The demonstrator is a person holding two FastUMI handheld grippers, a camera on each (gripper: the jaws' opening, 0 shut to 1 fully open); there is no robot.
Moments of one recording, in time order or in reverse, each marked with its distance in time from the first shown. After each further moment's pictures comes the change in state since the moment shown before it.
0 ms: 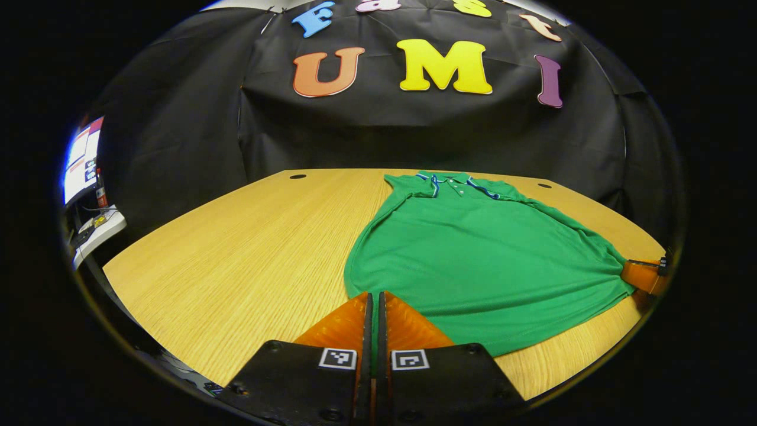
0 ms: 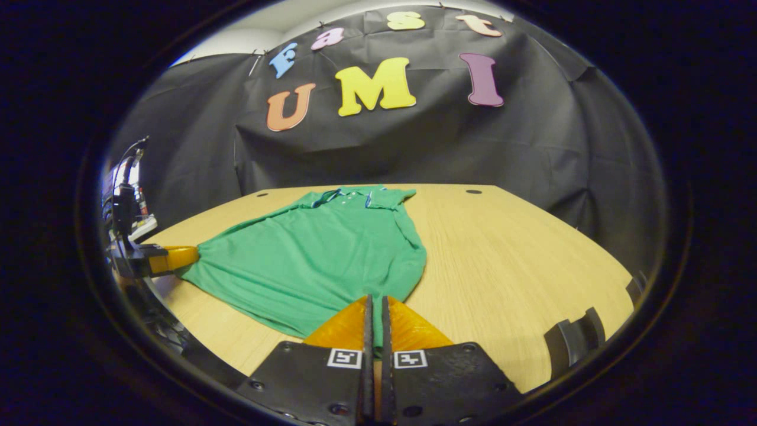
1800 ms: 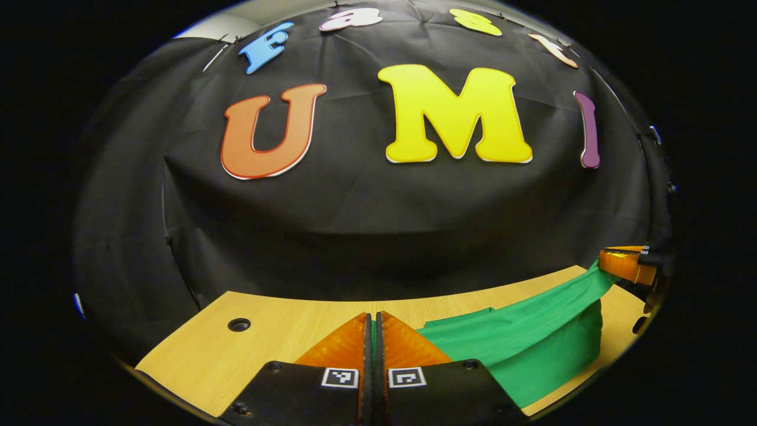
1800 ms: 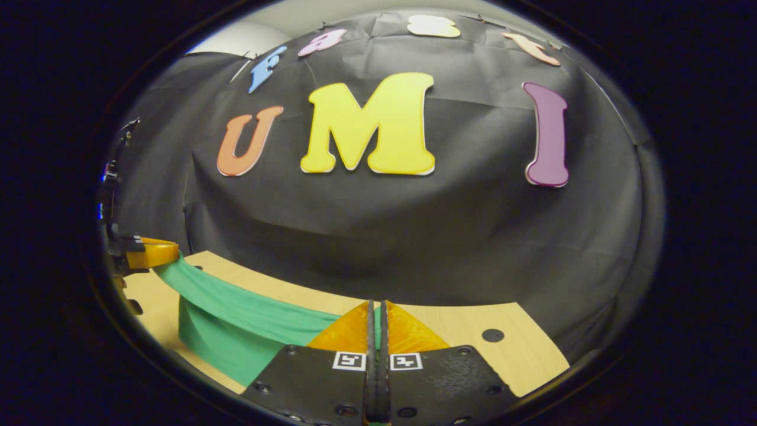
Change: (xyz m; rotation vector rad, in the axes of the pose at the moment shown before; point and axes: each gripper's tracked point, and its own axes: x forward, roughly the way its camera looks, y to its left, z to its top) left arm 0.291 -0.003 0.298 0.042 -0.162 -0.066; right arm 0.313 -0.032 0.334 -0.086 -0.176 -0.099
